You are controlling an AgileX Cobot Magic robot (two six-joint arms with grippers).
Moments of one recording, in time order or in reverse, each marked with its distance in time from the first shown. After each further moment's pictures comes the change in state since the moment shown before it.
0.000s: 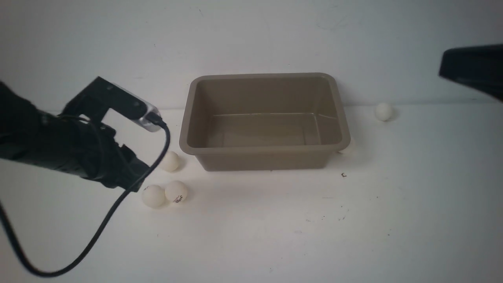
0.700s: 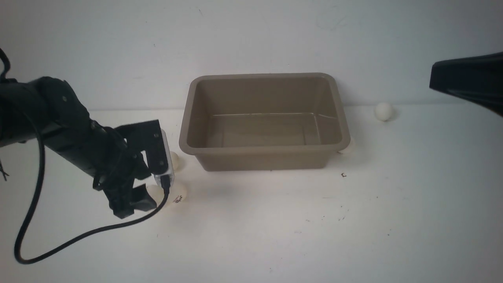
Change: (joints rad) right arm 0.000 0.038 0.000 0.000 -0.078 -0.058; left arm -0.011 0.338 -0.153 0.138 0.104 0.533
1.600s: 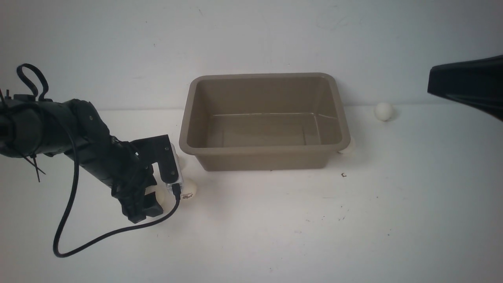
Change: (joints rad) right arm 0.000 0.000 0.000 0.000 -0.017 -0.004; left arm -0.001 0.139 -0.028 -0.011 -0.137 0.003
